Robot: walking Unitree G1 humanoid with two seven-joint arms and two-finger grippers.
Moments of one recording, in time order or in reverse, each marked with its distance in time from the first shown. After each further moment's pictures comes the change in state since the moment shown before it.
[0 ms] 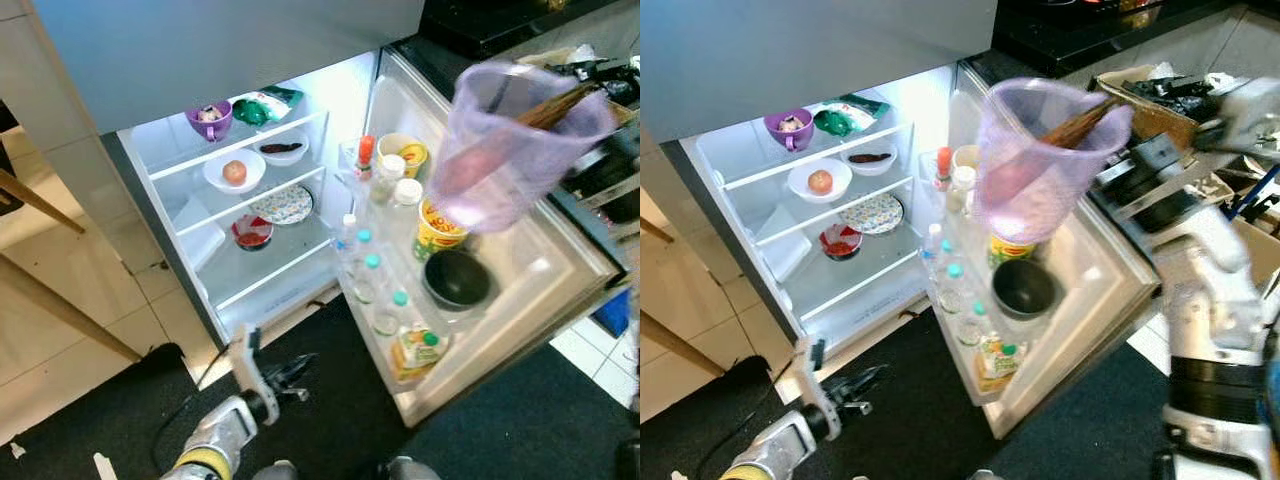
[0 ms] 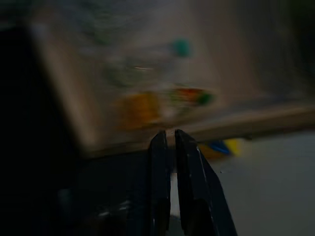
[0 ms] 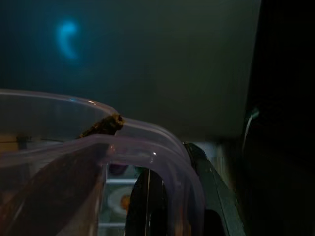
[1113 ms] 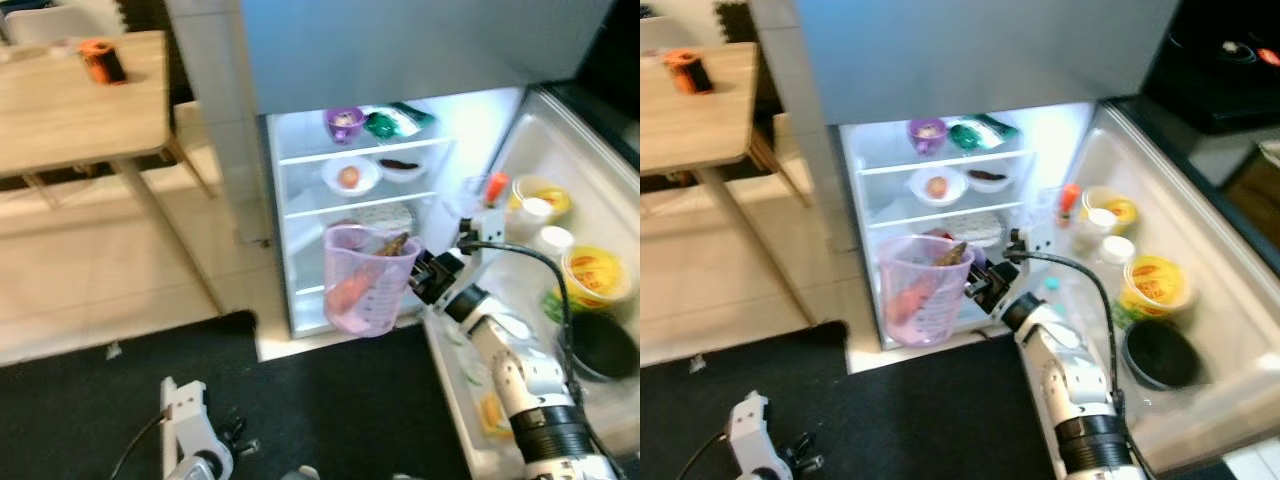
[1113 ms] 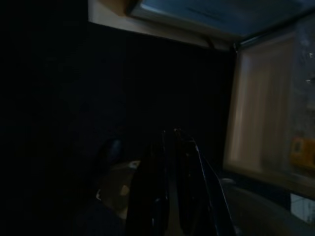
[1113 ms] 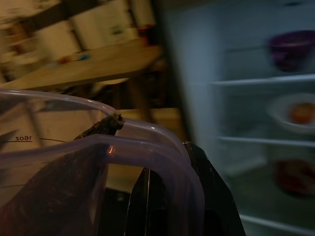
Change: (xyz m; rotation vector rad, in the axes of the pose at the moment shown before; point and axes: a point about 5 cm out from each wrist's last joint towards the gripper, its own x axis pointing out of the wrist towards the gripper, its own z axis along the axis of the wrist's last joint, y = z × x) left arm -0.054 0.045 -0.038 0.010 0.070 0.487; right arm -0.019 0.065 -0.134 0.265 0.346 -0.009
